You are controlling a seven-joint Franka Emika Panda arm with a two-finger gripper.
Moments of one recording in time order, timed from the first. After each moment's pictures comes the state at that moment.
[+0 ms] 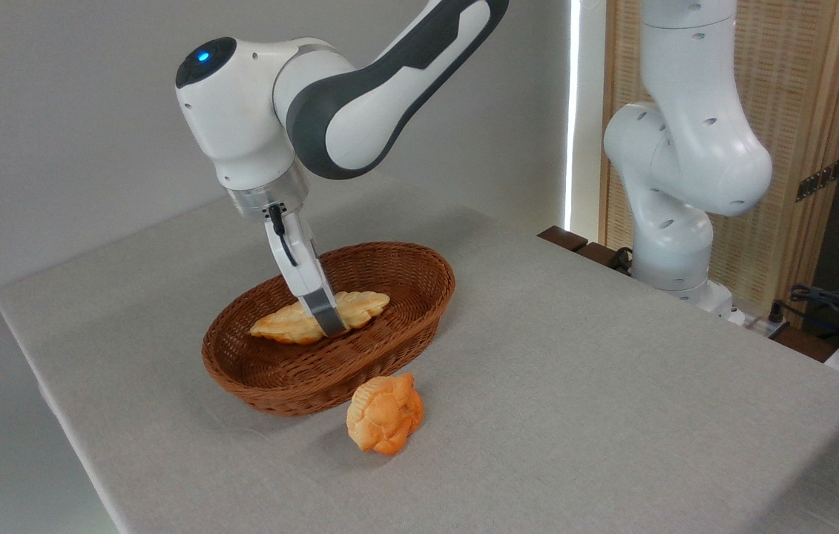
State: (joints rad) arm -0.21 0.08 -0.12 -1.96 -0.16 1.88 0.92
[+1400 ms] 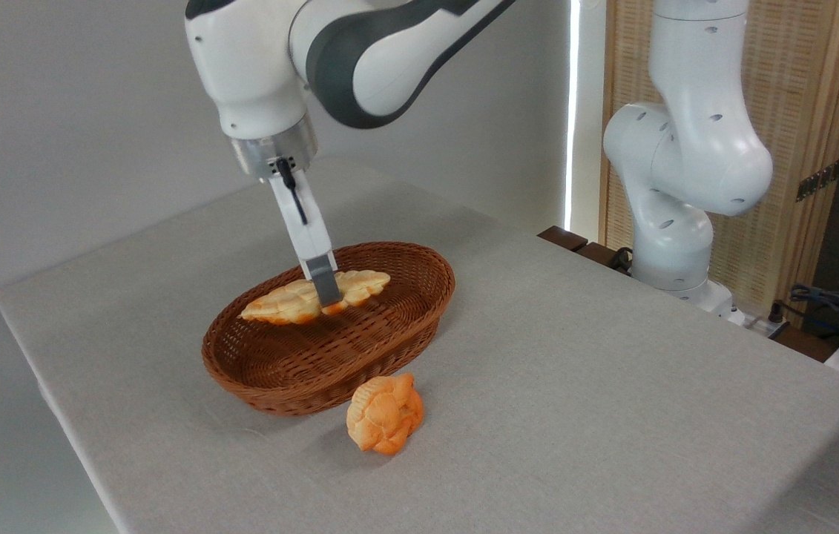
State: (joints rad) arm -0.19 -0.03 -0.05 -1.94 -0.16 1.82 0.93
